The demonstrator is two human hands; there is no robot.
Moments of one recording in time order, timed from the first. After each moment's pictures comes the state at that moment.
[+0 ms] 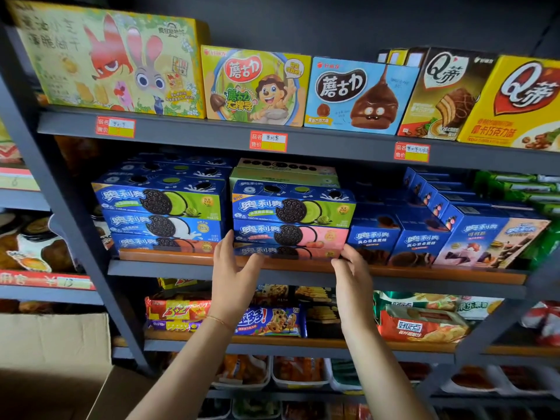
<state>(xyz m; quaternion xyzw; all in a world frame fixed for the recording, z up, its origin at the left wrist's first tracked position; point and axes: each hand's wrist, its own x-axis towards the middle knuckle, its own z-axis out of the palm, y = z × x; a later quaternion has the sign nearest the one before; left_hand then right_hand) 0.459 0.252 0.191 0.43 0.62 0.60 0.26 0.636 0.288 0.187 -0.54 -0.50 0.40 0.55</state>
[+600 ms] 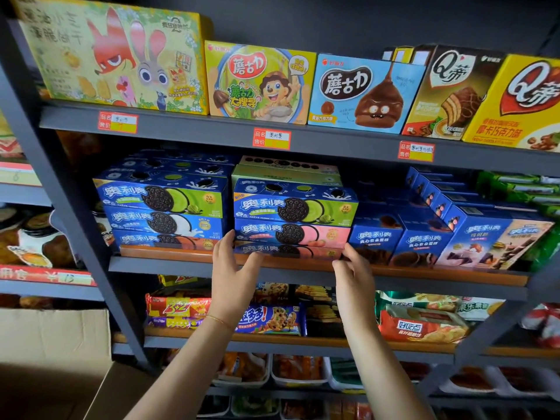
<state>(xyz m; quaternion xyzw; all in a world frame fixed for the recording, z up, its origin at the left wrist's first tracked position) 0.455 0.252 0.184 0.44 0.62 0.60 0.25 0.642 0.290 0.181 -0.56 -0.53 0.35 0.54</state>
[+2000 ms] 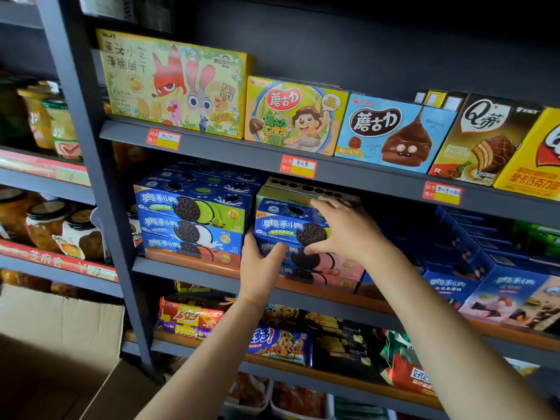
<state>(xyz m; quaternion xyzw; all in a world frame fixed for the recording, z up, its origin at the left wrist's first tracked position) 0.472 0.284 0.222 0.33 0.58 0.68 0.30 0.604 0.374 0.316 -0.42 -0.90 -0.07 0.08</state>
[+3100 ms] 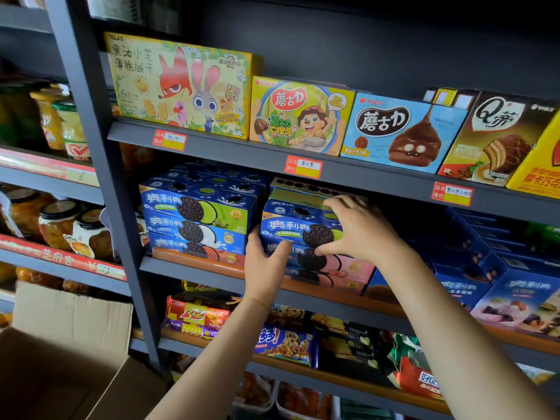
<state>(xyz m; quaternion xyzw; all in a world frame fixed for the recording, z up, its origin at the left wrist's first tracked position) 0.471 0.290 0.219 0.34 0.57 0.69 0.27 0.615 0.374 0.320 -0.42 -0.90 -0.08 0.09</state>
